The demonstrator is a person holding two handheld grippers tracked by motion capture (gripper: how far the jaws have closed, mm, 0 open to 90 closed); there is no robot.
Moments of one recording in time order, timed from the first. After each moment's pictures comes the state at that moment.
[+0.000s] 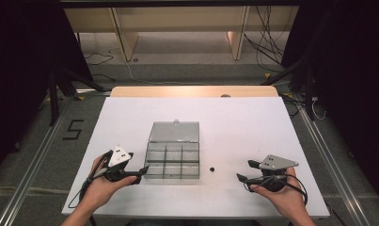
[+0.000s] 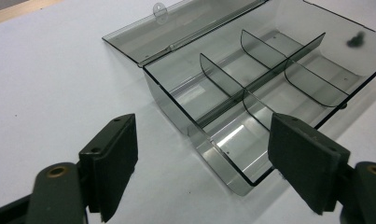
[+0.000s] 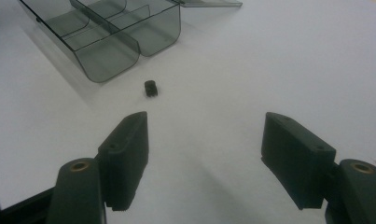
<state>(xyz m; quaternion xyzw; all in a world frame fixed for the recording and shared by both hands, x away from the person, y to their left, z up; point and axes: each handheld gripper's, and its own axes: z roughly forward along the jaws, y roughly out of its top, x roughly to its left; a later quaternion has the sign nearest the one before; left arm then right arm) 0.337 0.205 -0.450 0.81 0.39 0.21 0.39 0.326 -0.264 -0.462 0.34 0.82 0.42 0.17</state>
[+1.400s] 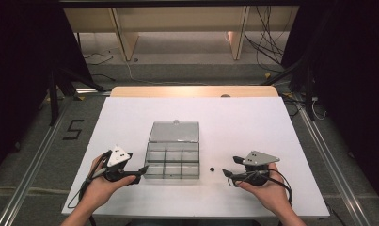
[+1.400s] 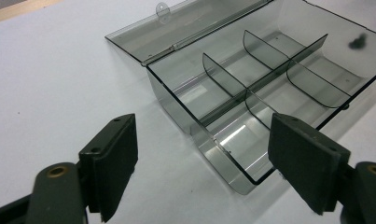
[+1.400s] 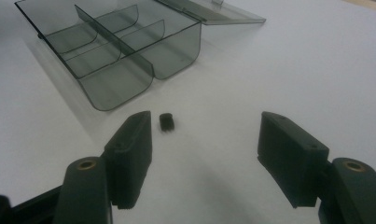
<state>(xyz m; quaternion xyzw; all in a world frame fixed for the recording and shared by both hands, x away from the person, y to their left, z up) 0.337 0.208 -0.451 0.80 0.40 0.21 0.39 0.345 -0.223 -0.471 0.32 0.82 0.44 0.17</state>
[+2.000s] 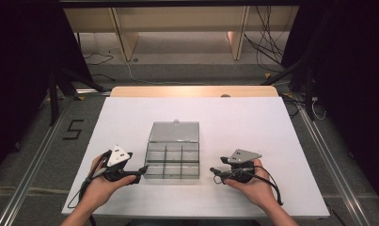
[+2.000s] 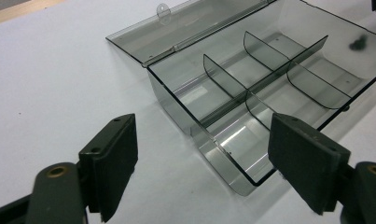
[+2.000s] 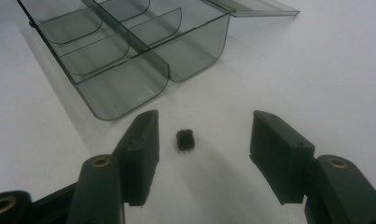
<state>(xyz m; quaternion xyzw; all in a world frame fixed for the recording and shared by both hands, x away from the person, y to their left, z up) 0.338 0.207 -0.450 0.80 0.40 0.21 0.39 0.360 -0.191 -0.484 0.31 0.84 0.42 0.15</state>
